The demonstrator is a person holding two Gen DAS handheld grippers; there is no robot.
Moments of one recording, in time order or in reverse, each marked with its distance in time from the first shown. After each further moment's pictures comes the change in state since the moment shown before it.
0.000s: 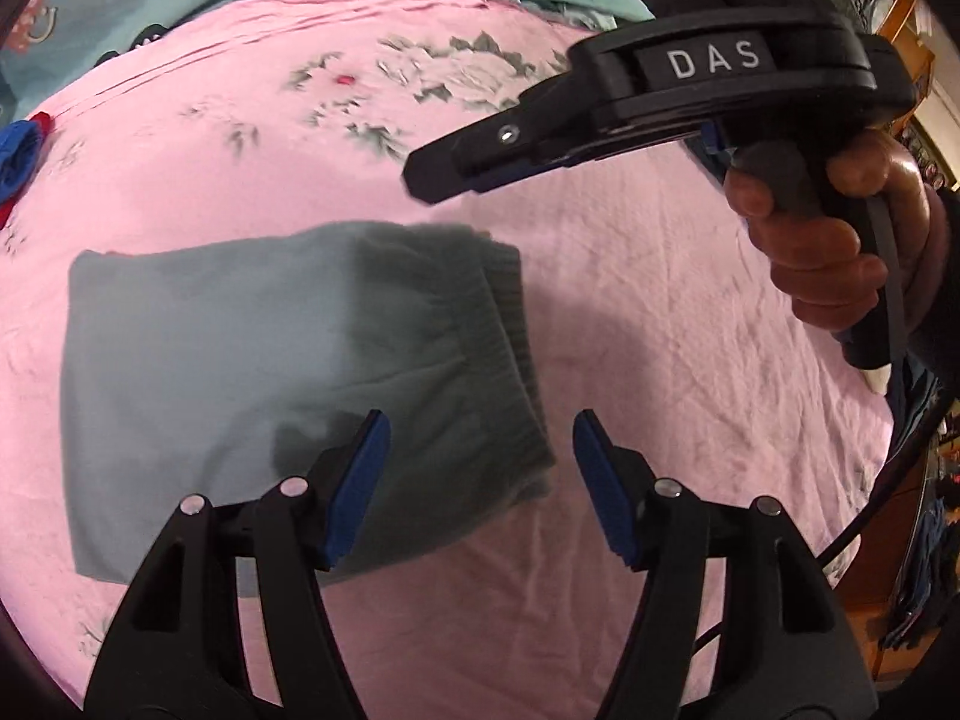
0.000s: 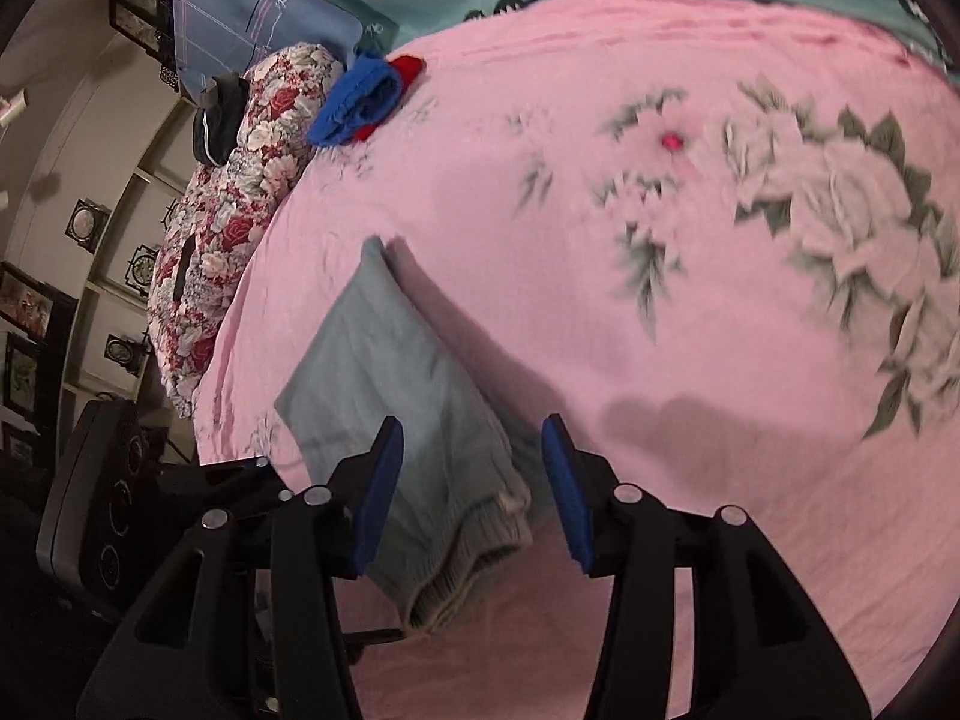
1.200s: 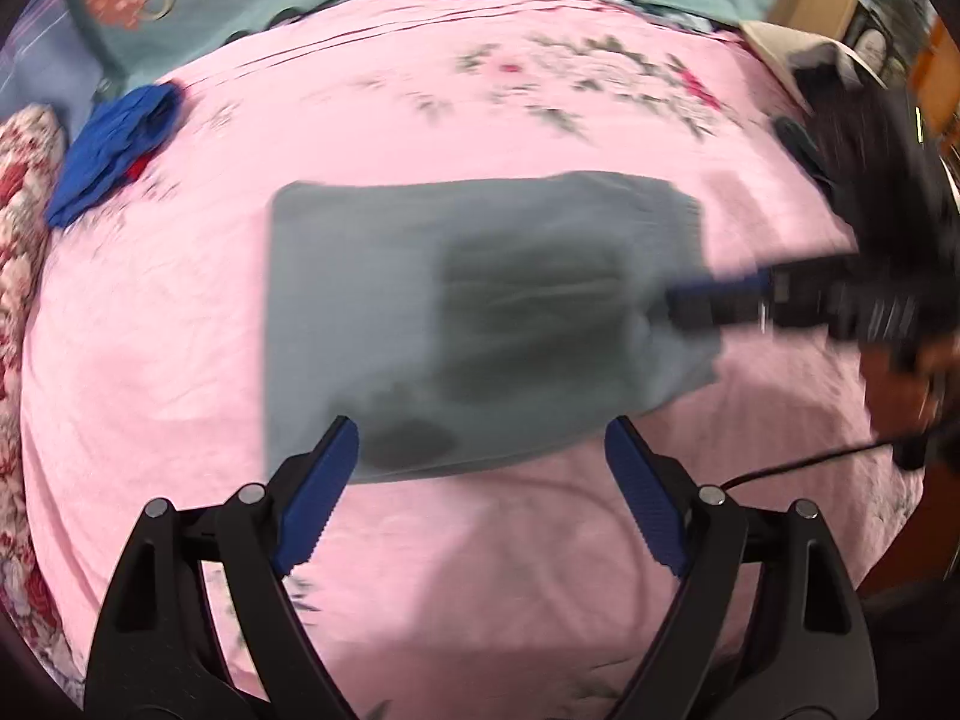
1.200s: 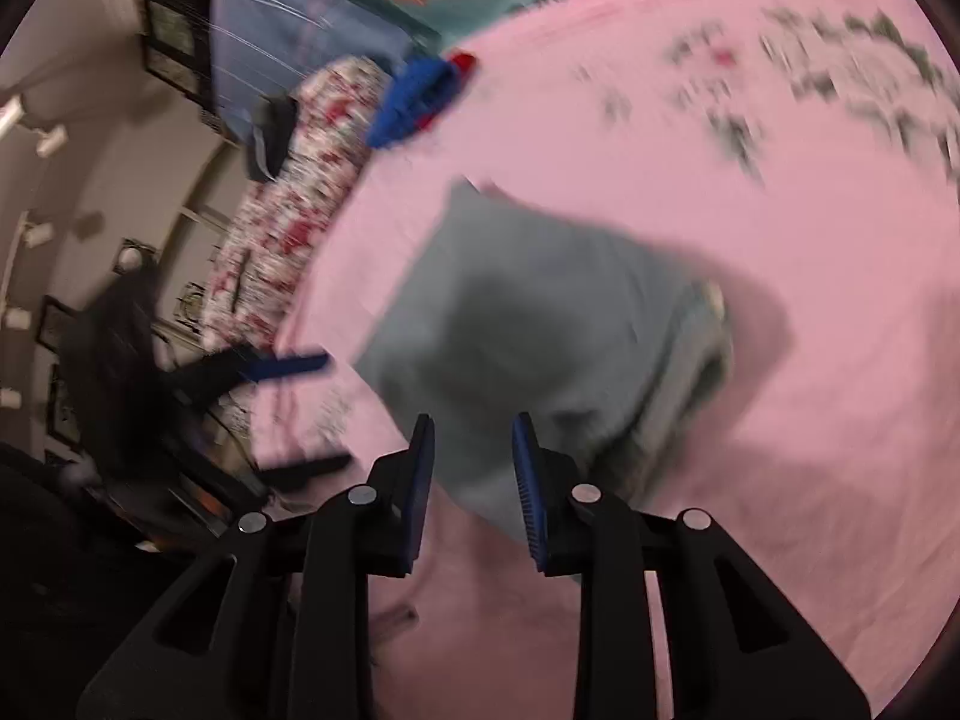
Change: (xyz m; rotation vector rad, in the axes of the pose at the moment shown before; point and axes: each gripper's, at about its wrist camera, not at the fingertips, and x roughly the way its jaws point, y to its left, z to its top) left arm -0.070 0.077 -0.041 -0.052 0.016 0.224; right arm 0.035 0.035 -0.077 0.093 -0.101 0.066
